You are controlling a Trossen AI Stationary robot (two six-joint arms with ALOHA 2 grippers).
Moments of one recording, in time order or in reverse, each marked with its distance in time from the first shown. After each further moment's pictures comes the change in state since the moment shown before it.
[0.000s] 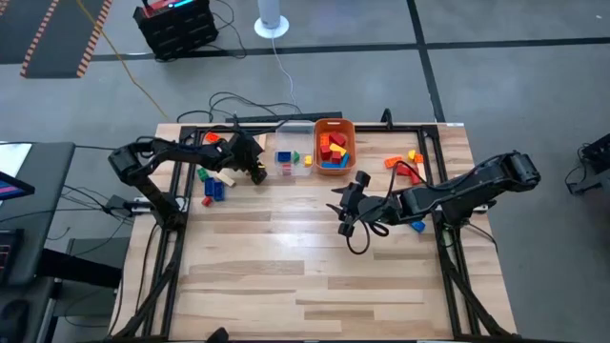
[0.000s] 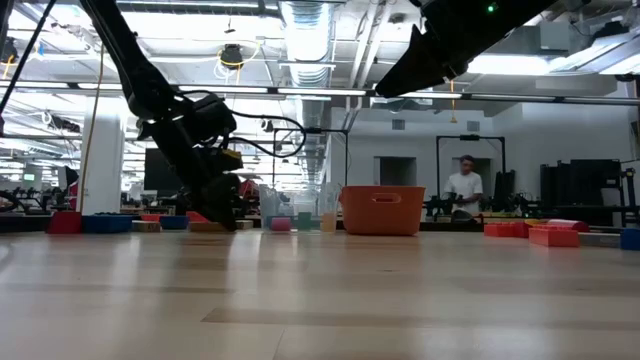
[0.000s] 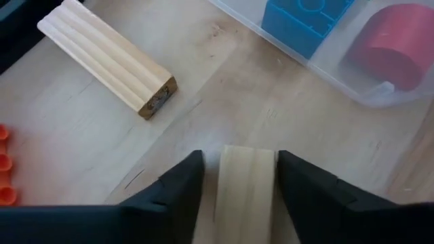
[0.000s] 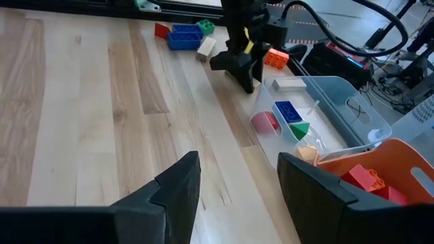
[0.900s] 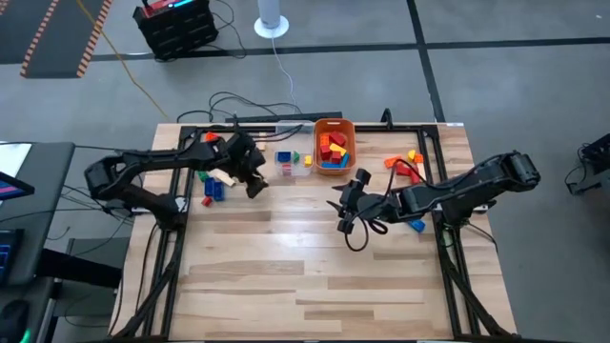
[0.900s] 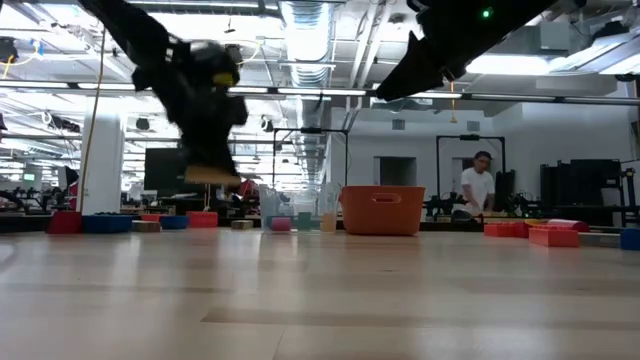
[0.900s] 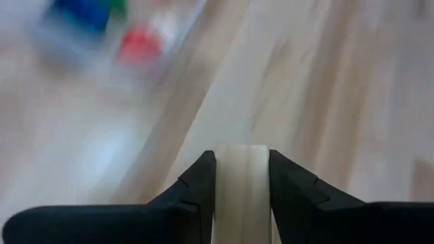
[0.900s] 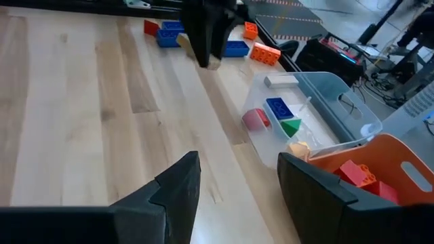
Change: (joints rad) left arm -0.164 -0.264 0.126 -0.364 0.321 -0.095; right arm -0.022 0.000 0.000 -0.008 0.007 0.003
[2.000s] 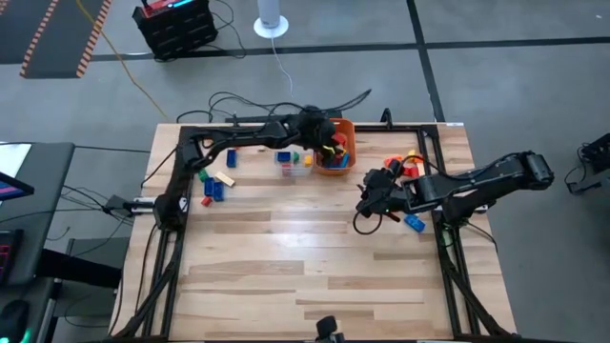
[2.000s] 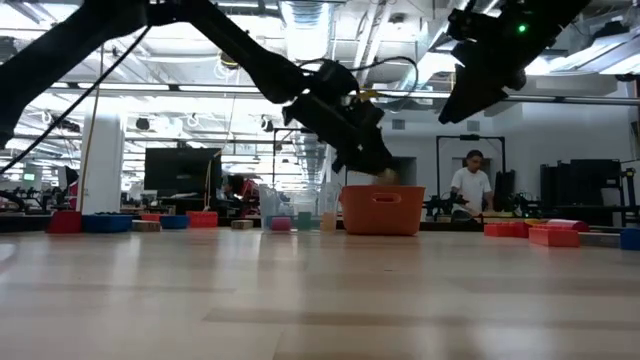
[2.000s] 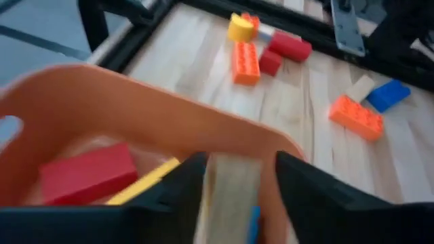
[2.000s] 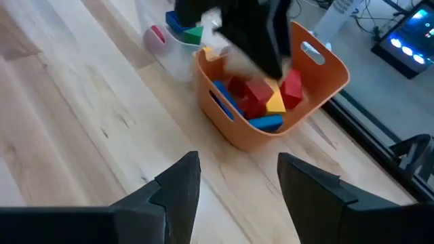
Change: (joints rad) left arm -0.064 0.805 0.896 0.266 -0.029 0.027; right arm -0.032 -0.167 0.000 -0.557 0.135 0.428
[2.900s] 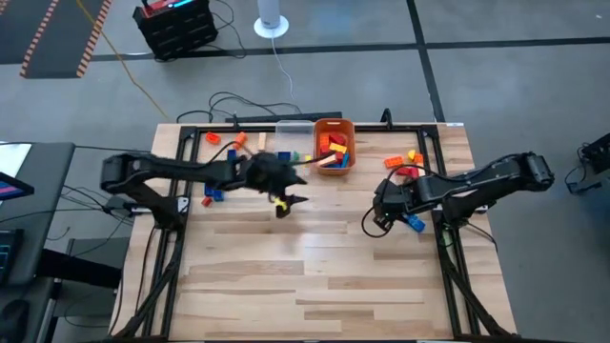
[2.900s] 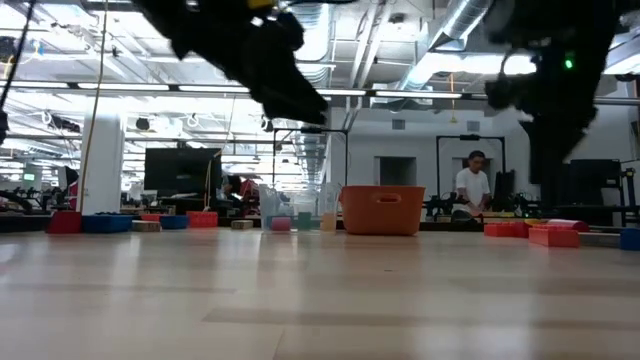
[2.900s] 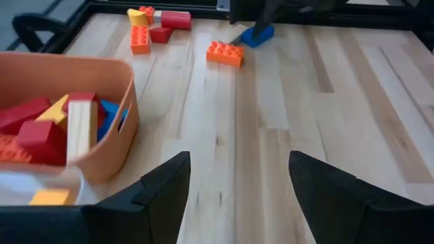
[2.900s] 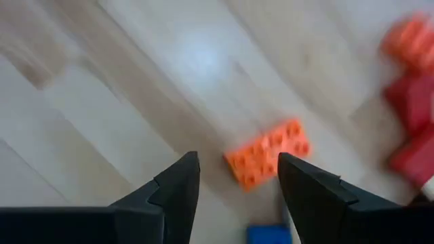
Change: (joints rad) left arm -0.315 -0.693 -0.744 0.112 -0.212 0.075; right arm -0.056 0.007 -0.085 -0.375 -0.449 0.299
